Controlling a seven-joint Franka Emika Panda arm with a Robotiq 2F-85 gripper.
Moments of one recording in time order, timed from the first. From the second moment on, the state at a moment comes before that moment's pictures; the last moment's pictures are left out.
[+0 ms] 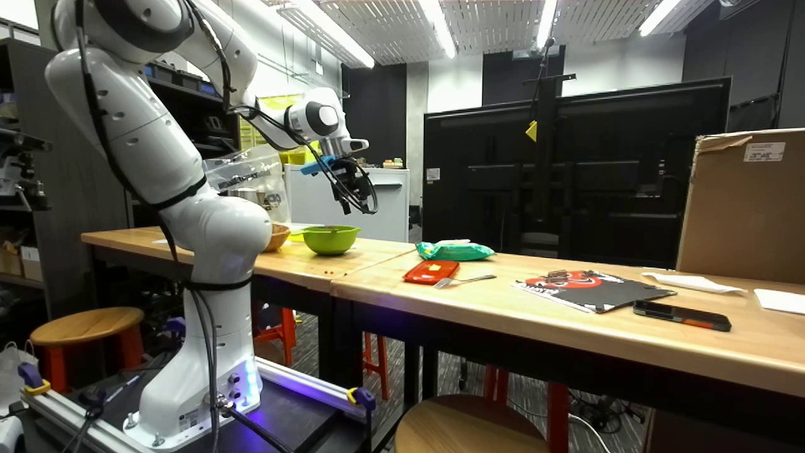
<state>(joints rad) -0.13 -0.61 0.12 -2.56 -0.15 2.19 0.42</state>
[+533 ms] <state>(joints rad) -0.16 -0.55 0.11 -2.52 -0.07 2.20 0.64</state>
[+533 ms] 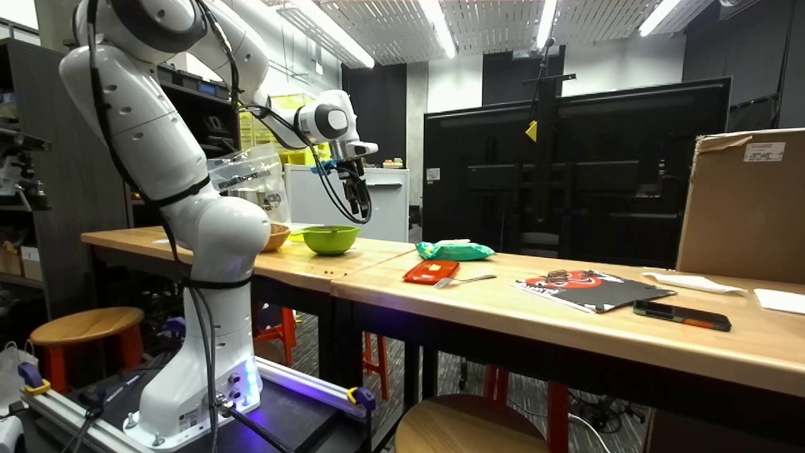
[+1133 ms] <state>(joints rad) -0.17 -0.55 0.06 -2.58 0.07 2.28 0.78</state>
